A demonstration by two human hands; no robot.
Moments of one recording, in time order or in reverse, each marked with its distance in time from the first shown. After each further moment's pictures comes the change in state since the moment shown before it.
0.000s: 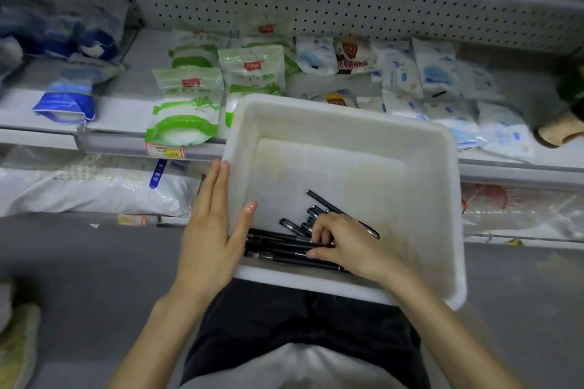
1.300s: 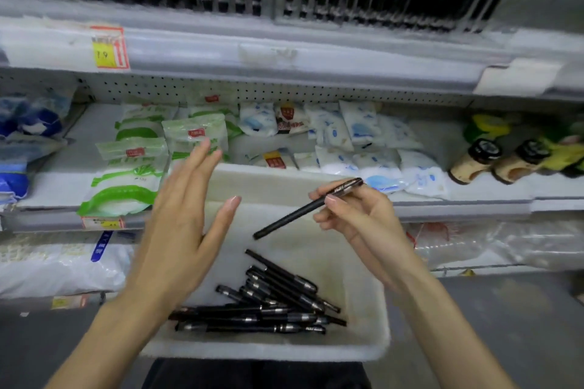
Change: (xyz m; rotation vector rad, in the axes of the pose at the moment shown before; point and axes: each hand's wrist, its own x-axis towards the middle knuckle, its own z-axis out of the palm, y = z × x) left_hand 0.056 0.106 -0.025 0.049 0.091 0.388; right_hand -0.058 -0.020 -0.128 1.242 0.484 -0.167
